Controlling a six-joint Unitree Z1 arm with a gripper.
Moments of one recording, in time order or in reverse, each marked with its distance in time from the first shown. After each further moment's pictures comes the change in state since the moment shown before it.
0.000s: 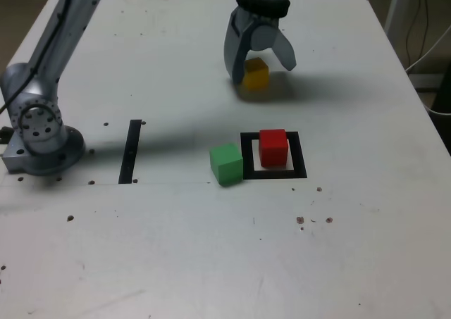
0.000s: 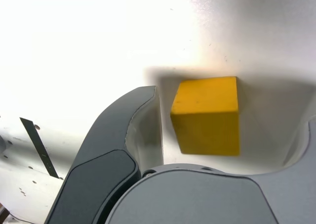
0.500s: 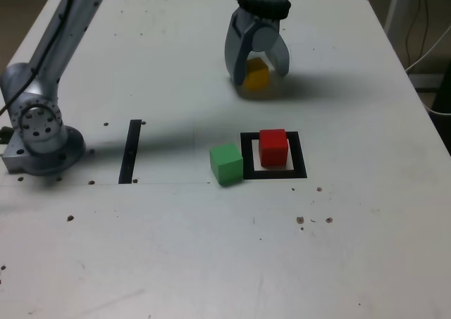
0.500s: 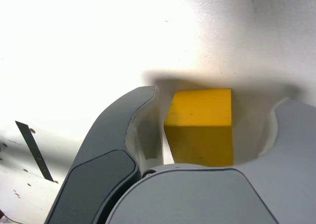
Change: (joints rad) arm 0.002 0.010 -0.012 -0.002 0.014 -0.017
